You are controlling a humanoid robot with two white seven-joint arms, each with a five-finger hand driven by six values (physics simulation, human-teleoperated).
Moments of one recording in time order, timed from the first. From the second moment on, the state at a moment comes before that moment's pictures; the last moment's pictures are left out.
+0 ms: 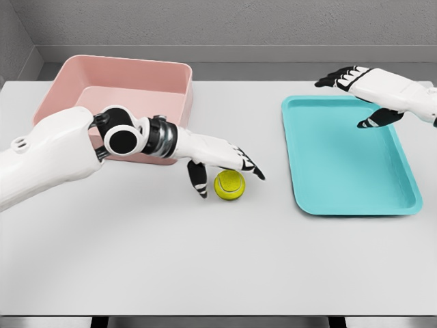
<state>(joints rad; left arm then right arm) -1.11 0.48 -1.32 -1.41 -0.05 -0.27 -0.61 -0.88 -0.98 0.97 -1.32 0.21 -0.53 0.16</state>
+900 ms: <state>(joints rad) -1.06 0.46 -1.27 -1.40 -0.21 -0.28 -0.61 -0.88 -0.98 0.97 -1.32 0.21 -0.53 0.16</state>
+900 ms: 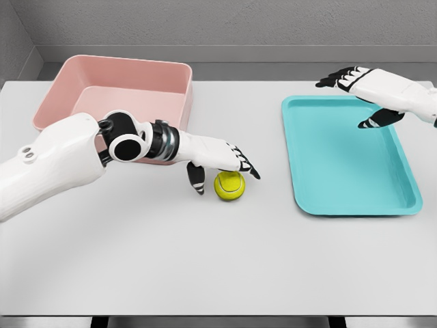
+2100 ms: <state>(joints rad) -1.01 0.44 -1.27 -1.40 -0.26 -0.28 -0.61 -0.88 -0.98 0.97 -1.32 0.21 -0.53 0.16</state>
